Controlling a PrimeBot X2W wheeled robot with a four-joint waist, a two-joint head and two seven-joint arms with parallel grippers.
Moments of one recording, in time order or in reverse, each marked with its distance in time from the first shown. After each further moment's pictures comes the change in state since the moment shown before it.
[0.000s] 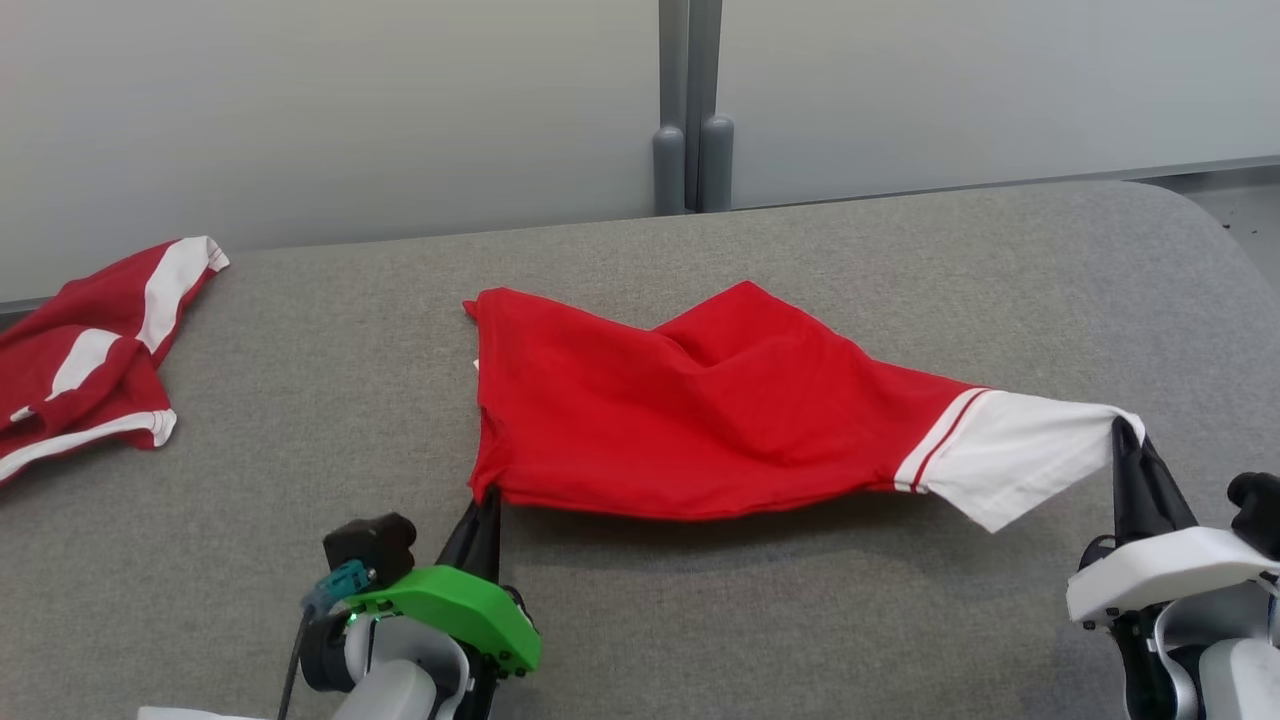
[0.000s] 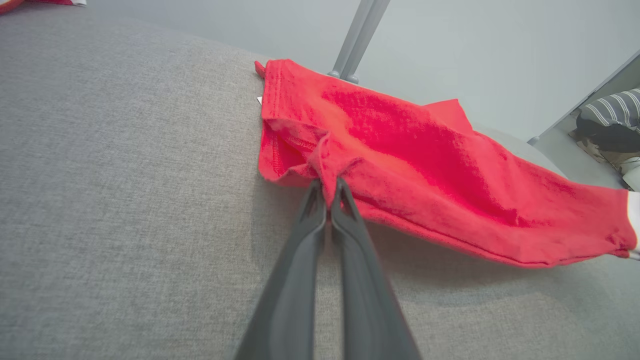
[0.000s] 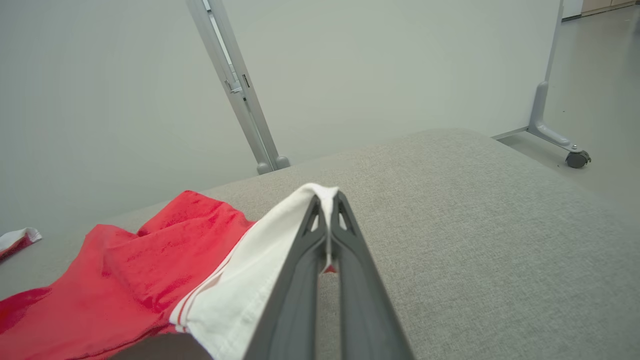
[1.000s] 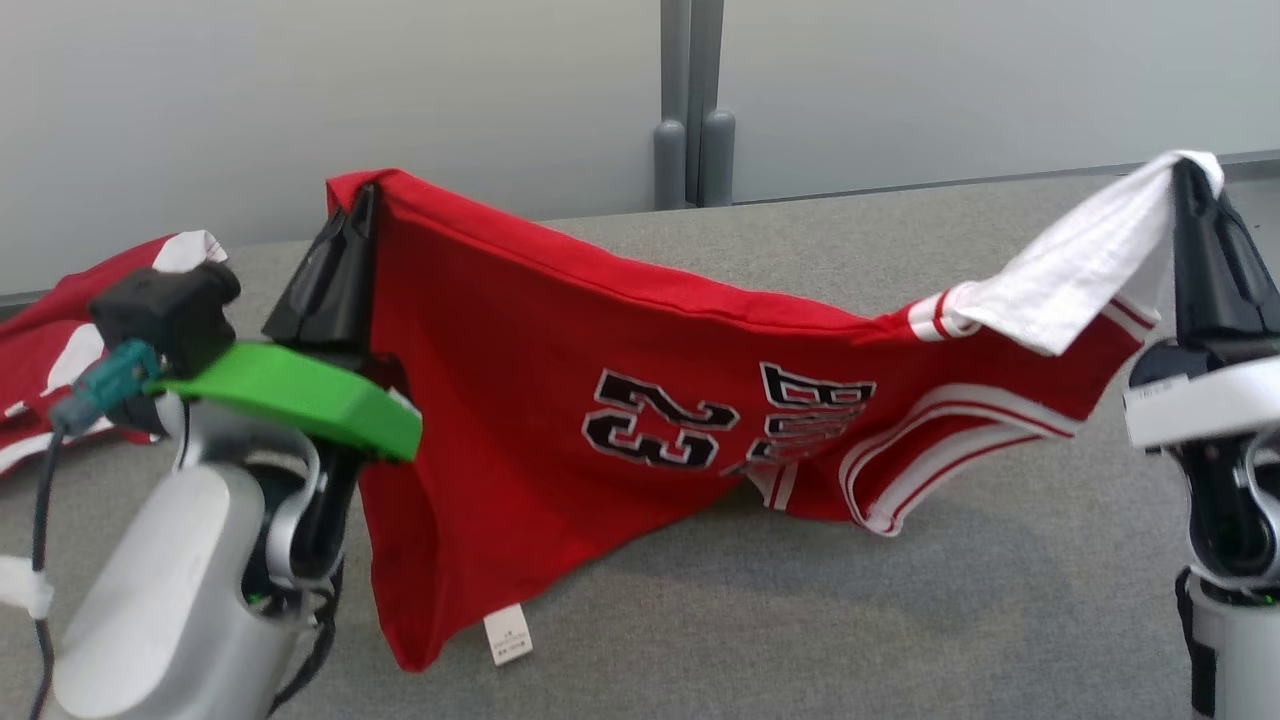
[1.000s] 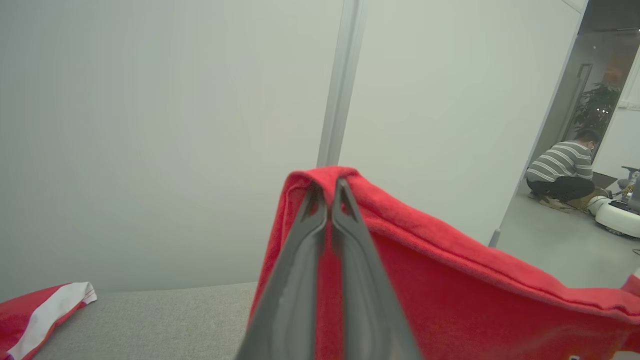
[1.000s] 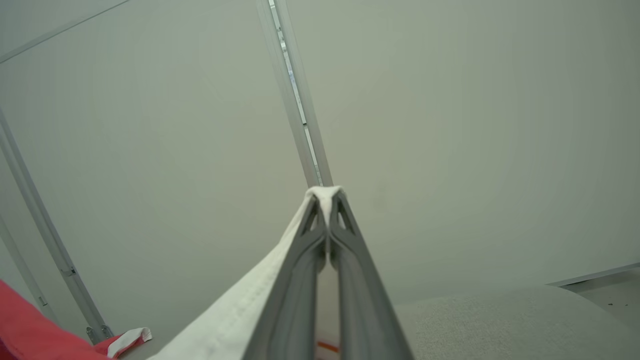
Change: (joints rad) left arm -0.149 0.252 0.101 -0.659 0.047 0.090 0.210; right arm -0.169 -0.029 0.026 -0.444 0.145 0.000 0.223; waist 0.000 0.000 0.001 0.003
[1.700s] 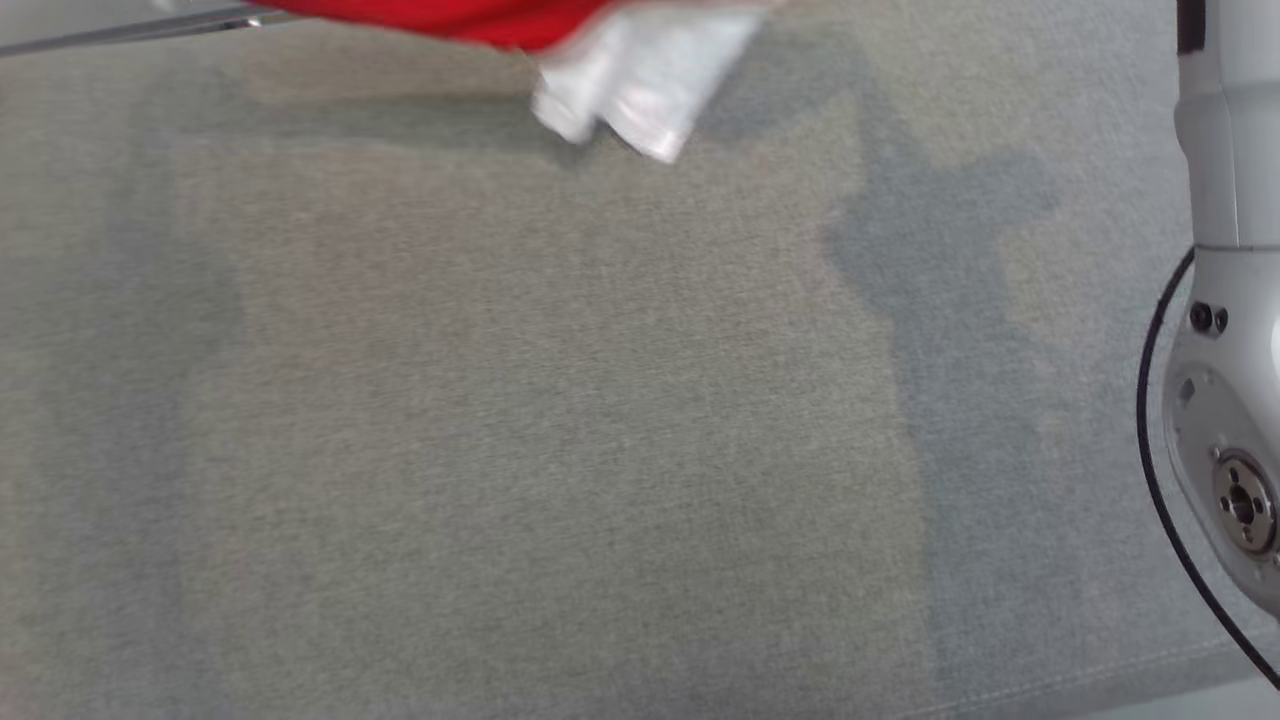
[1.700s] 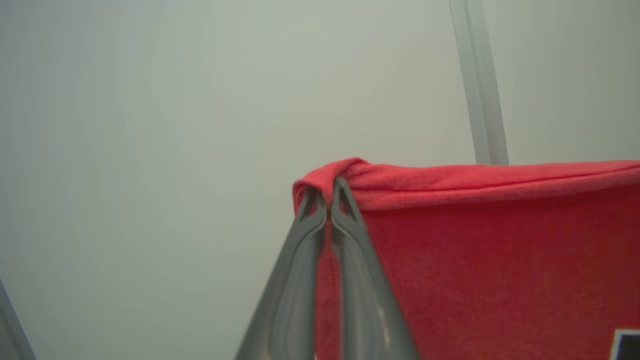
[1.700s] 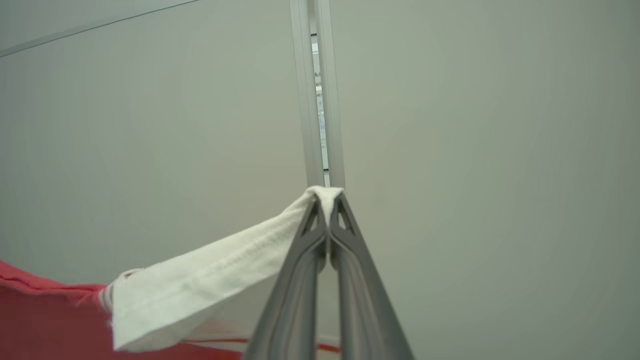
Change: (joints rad) left arm -0.999 0.178 0.009 0.695 0.267 -0.132 -0.092; right arm -1.252 0.017 0.198 0.942 -0.134 0.000 -0.267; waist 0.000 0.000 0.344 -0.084
